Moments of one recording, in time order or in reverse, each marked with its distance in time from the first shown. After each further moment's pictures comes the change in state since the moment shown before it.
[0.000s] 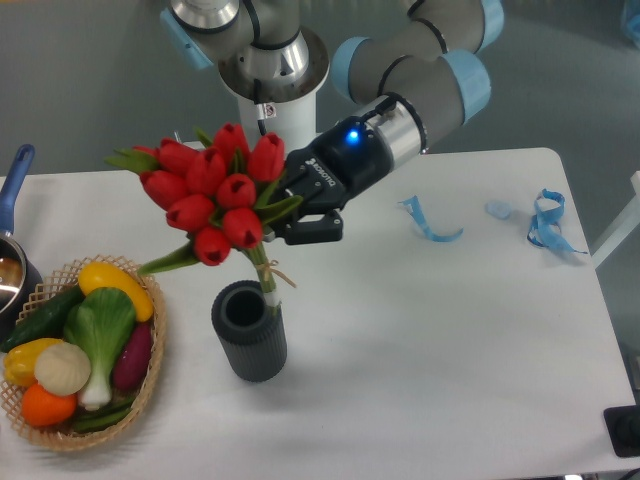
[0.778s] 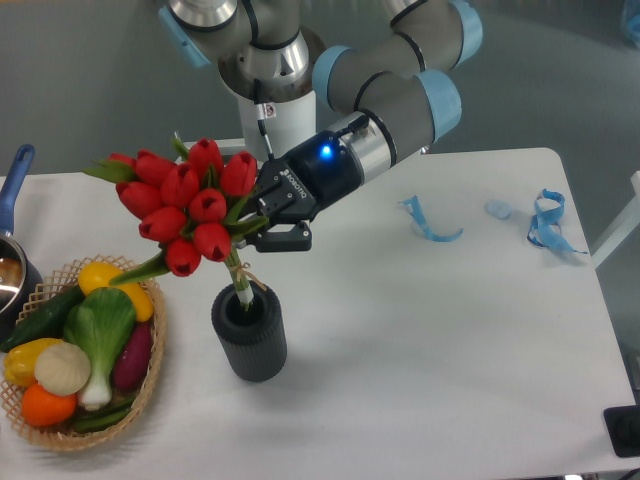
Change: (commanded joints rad) arm -0.029 -0.051 -0.034 -0.002 0.009 0.026
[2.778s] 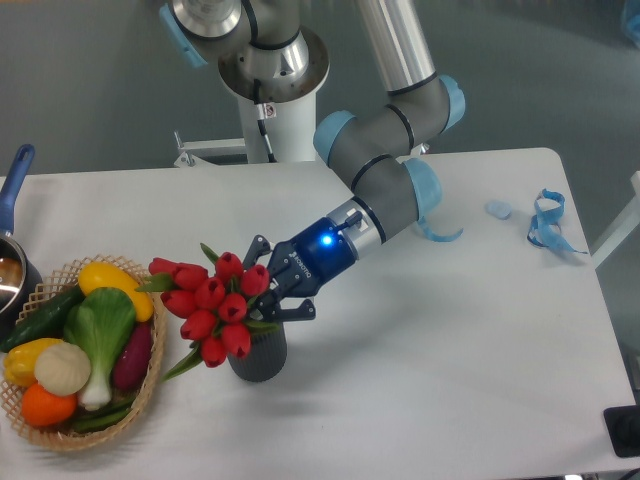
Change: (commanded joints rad) arm 0.017 -0.170 -0.078 0.003 0.097 0.181
